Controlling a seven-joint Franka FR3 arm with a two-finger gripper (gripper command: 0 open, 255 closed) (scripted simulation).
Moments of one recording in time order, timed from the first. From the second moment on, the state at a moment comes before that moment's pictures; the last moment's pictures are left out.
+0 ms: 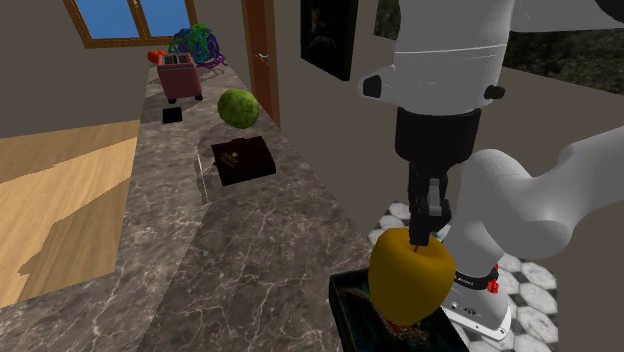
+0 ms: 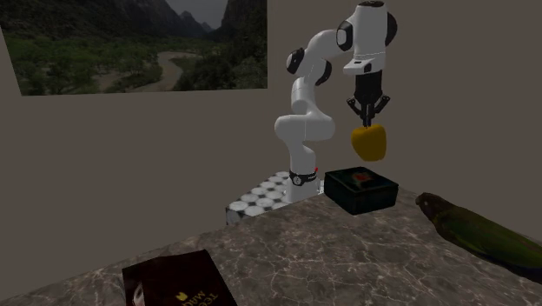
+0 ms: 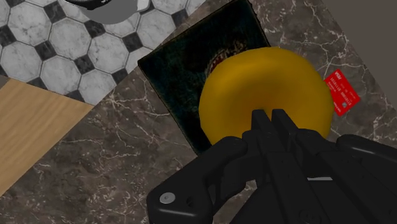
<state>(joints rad) 0.48 -0.92 0.35 -2.45 0.43 1.44 0.31</state>
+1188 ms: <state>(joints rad) 0.50 -0.95 0.40 -2.63 0.48 1.59 0.28</state>
